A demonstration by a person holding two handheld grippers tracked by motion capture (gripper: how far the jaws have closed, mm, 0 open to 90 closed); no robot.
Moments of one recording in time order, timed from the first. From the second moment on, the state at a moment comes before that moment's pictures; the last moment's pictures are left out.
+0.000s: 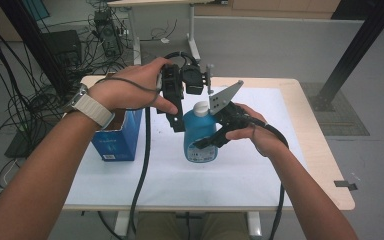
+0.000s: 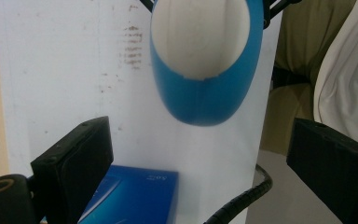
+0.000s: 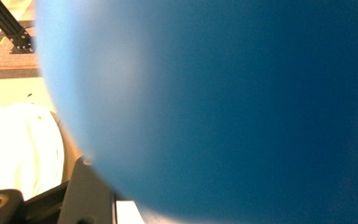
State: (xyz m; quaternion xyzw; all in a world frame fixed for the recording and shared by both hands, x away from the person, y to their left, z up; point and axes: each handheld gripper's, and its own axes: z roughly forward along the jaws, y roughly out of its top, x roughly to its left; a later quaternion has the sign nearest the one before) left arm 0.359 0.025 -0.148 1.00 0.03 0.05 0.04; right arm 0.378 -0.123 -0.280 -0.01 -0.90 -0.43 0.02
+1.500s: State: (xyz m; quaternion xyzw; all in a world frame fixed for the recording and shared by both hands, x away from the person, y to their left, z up) left arm 0.361 0.012 -0.153 1.00 0.03 0.05 0.03; right arm 0.378 -0.098 -0.278 0.00 -0.91 -0.42 0.03
